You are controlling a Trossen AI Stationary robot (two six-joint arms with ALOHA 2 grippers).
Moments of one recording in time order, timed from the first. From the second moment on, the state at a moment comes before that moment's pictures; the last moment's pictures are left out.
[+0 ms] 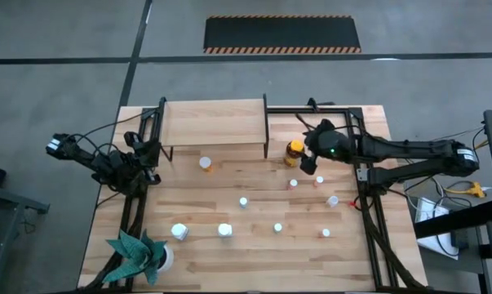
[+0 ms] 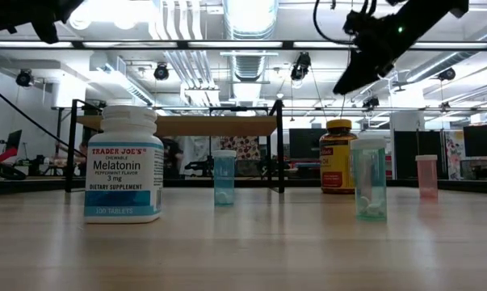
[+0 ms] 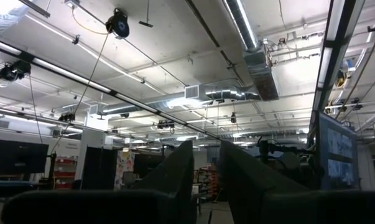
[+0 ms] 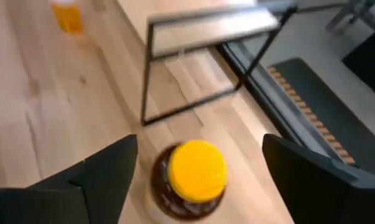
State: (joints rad) left arm -0.44 0.40 0.03 1.25 -0.73 0.67; right arm -0.16 1.02 0.76 -0.42 0.38 0.02
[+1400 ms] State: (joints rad) left arm -0.44 0.40 0.03 1.25 -0.73 0.67; right arm -0.31 1.05 0.54 -0.09 0.17 0.08
